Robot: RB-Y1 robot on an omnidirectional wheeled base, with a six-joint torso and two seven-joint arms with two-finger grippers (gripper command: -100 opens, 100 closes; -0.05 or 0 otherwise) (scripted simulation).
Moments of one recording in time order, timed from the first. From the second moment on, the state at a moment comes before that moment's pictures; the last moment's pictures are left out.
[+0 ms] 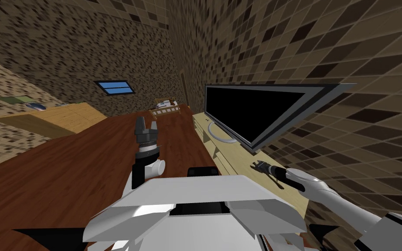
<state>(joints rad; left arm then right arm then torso) 0.47 0.04 0.05 -2.34 0.00 -0.43 -0.10 0.21 -1.01 0.38 -0.83 0.81 -0.55 0.25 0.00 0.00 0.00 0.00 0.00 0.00</state>
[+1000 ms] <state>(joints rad) 0.47 0.04 0.05 -2.34 0.00 -0.43 -0.10 0.20 -1.03 0.52 -0.56 0.94 -0.63 0.23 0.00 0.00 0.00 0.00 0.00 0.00</state>
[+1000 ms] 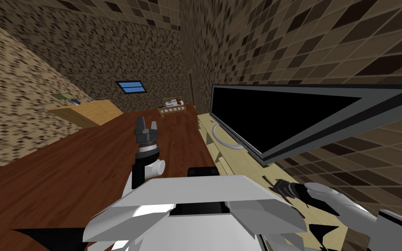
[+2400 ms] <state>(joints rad) 0.47 0.04 0.05 -2.34 0.00 -0.43 -0.10 0.20 -0.95 0.57 -0.46 0.97 -0.59 0.23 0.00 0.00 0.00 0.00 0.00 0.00</state>
